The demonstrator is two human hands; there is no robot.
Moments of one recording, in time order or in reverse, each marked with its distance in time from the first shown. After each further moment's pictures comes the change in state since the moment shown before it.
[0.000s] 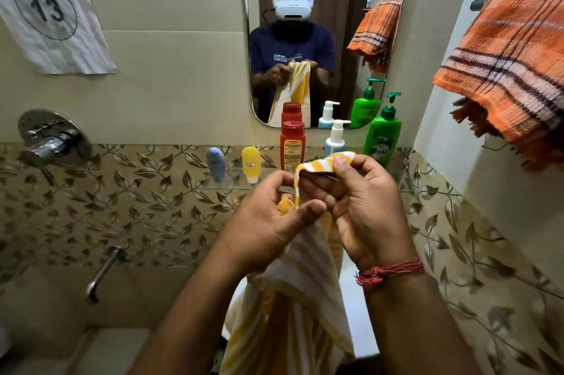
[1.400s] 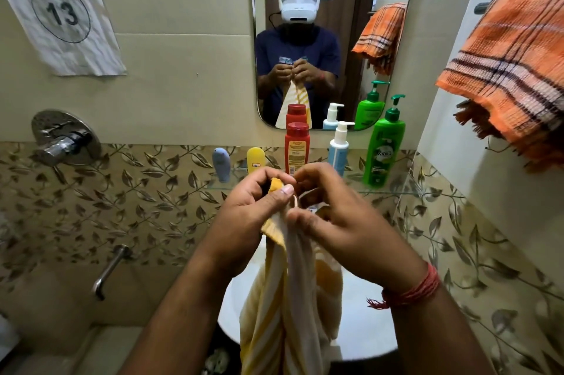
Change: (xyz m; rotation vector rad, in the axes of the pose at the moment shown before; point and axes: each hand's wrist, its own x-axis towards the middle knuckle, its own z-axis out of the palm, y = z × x) left_hand -0.007 -0.005 -0.013 -0.527 0.046 -0.021; right_hand -0.017 -0.004 -0.019 -1.203 -0.589 -0.292
